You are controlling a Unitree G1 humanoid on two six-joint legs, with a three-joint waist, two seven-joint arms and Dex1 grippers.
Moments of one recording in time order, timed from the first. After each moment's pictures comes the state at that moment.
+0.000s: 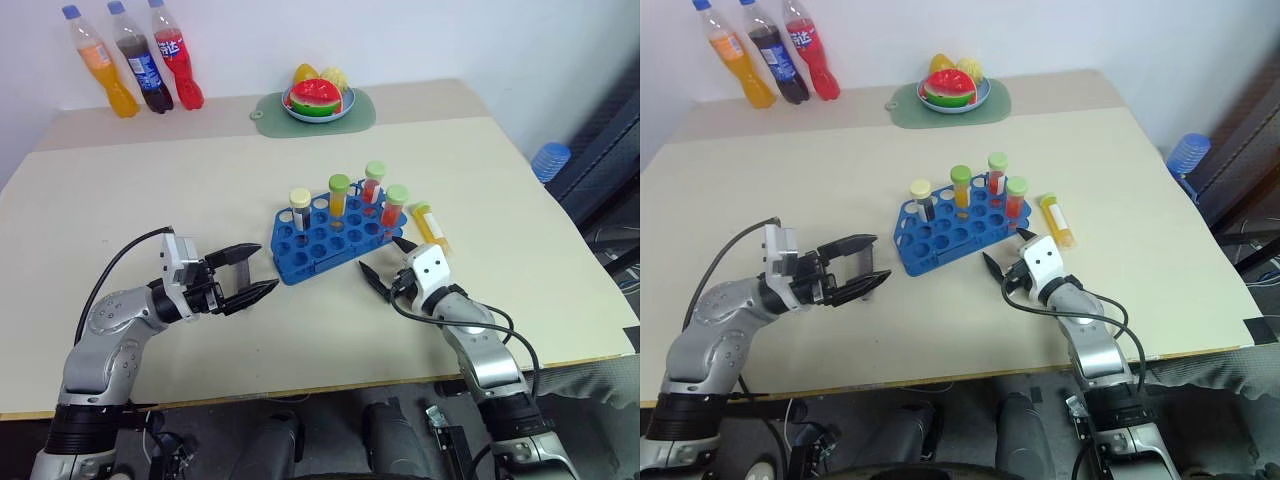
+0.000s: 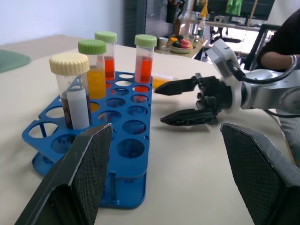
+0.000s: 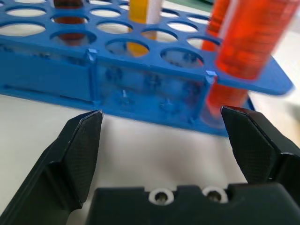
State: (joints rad) left arm -0.10 0.56 0.13 -0.17 -0.60 0.21 -1.06; right arm -0.25 -0.30 0.09 0.07 0.02 0.07 0.46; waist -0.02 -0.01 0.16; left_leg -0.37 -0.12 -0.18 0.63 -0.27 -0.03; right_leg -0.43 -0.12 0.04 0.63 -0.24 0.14
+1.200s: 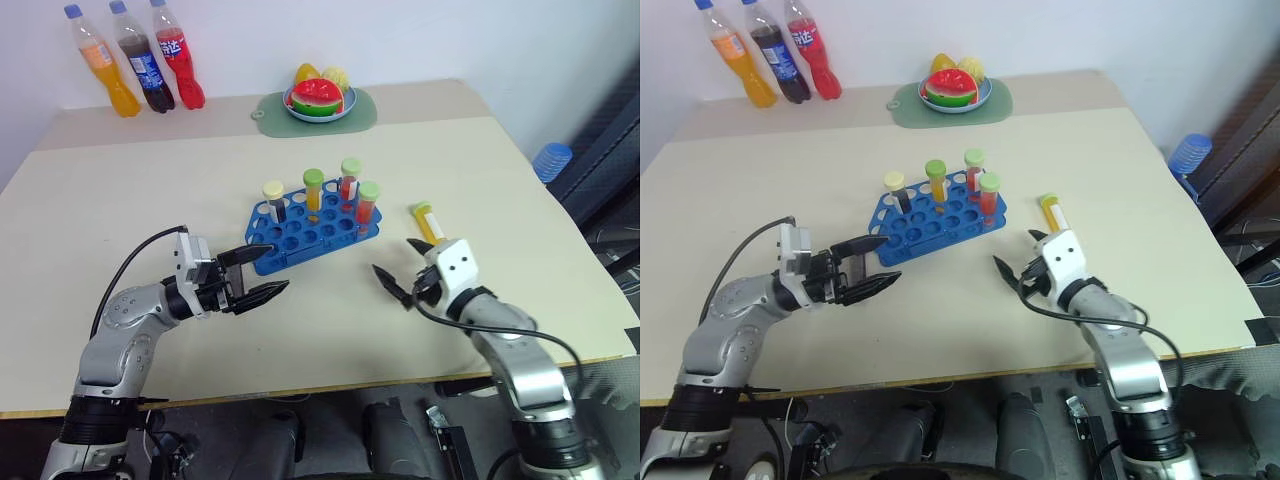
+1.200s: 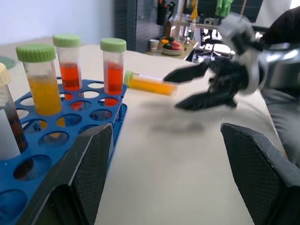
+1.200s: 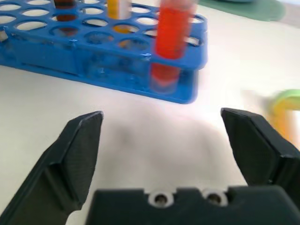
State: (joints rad) left arm -0.17 0.53 0.07 -0.11 -0.58 0.18 -1.10; right arm -0.12 -0.46 -0.04 -0.49 0.15 0.65 0.49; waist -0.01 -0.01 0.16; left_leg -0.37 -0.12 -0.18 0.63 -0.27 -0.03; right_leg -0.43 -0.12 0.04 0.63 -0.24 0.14
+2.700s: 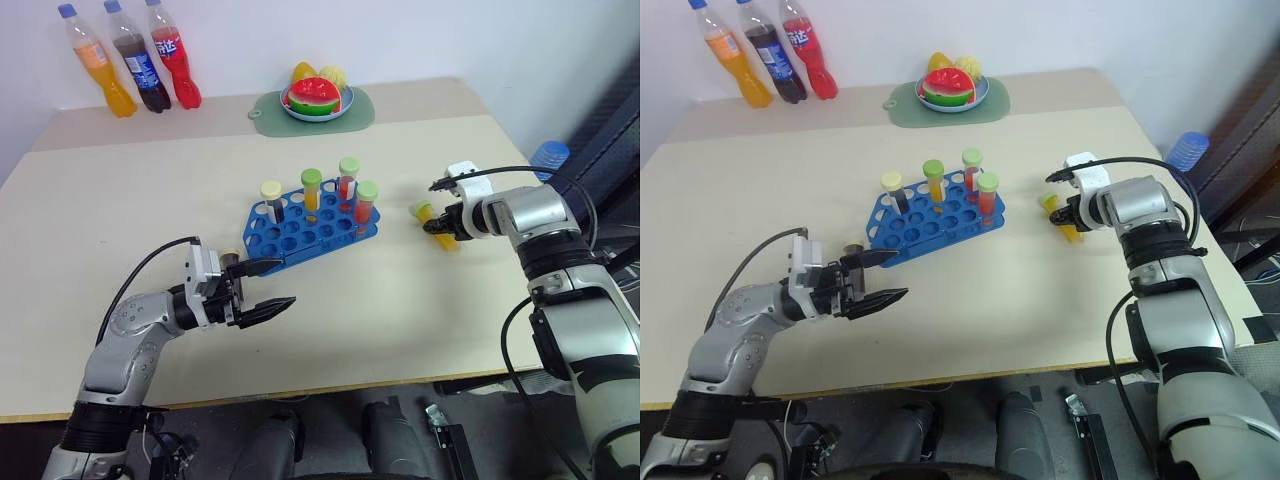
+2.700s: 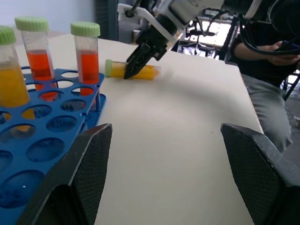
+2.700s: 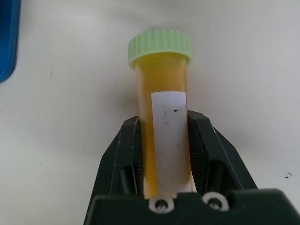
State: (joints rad) left arm -0.12 0.54 0.04 -0.16 -0.56 0.17 -1.11; right arm -1.02 -0.62 0.25 0.68 0.07 0.94 0.74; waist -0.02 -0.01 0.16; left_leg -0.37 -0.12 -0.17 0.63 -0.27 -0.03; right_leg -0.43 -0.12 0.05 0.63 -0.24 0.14
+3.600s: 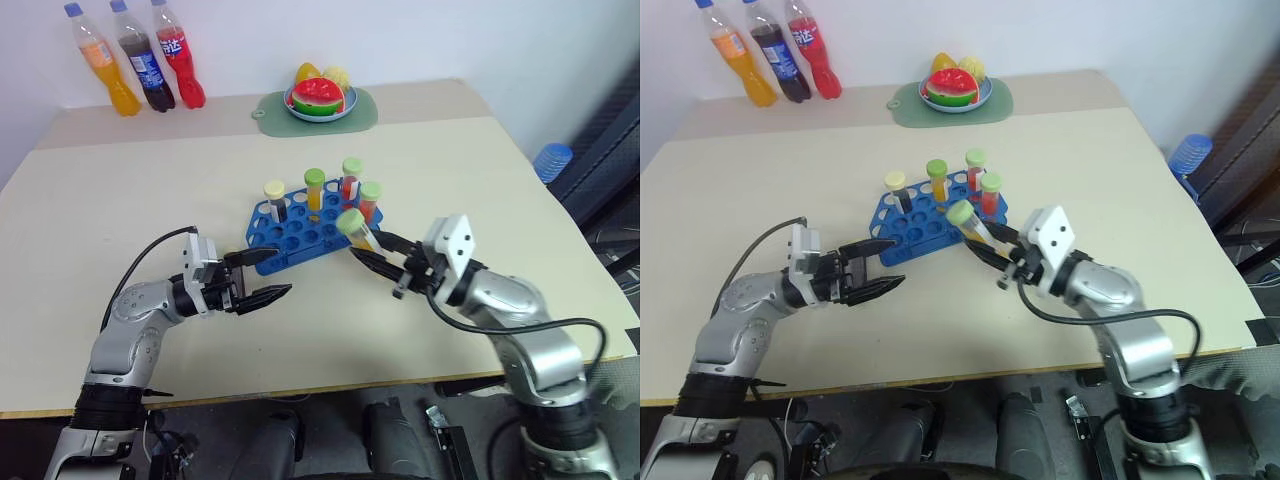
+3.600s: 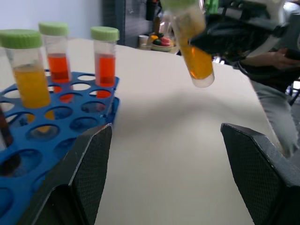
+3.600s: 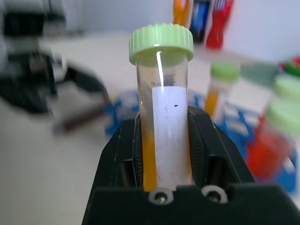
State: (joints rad) left arm -0.22 0.52 0.06 0.00 -0.54 0.12 -1.16; right arm -0.27 -0.32 0.06 -0.44 0.31 0.41 0.66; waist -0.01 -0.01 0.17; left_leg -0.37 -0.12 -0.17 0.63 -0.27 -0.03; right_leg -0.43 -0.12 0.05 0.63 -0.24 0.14
